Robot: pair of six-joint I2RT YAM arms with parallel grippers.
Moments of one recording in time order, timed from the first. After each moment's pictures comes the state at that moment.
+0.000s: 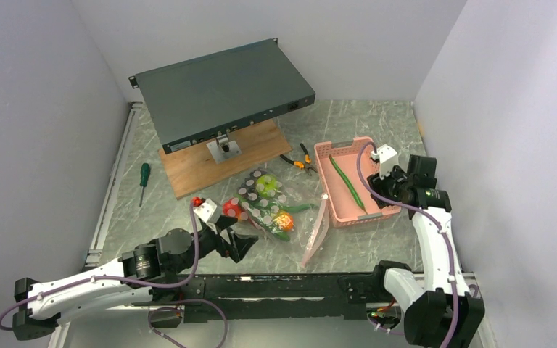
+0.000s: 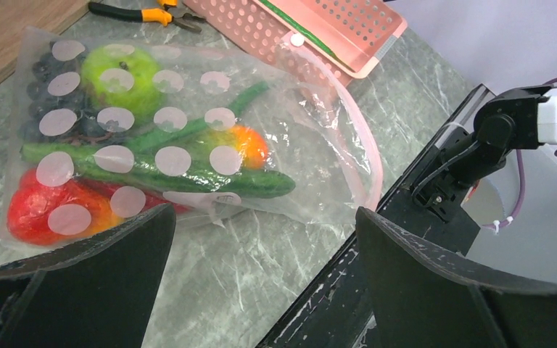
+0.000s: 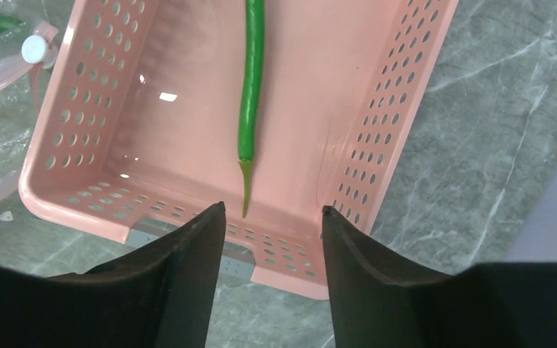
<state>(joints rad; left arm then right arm) -1.22 0.38 0.36 -0.15 -0.35 -0.44 -0.15 0.93 0.80 -0.70 -0.34 -0.60</state>
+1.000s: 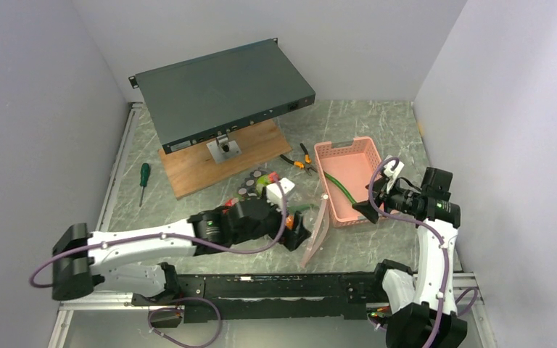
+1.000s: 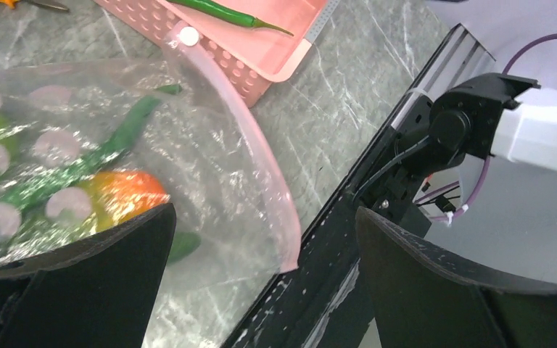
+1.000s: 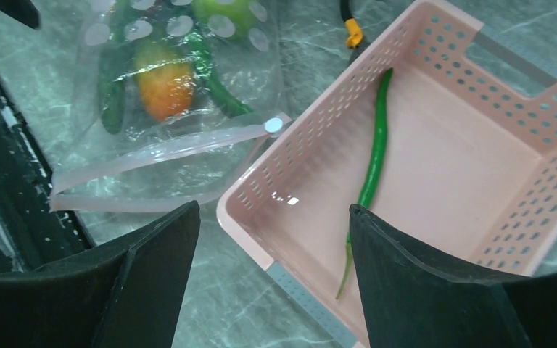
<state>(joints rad) -1.23 1.11 0.79 -0.05 -0.15 -0.47 -0.35 0.83 0.79 -0.89 -1.06 -0.87</state>
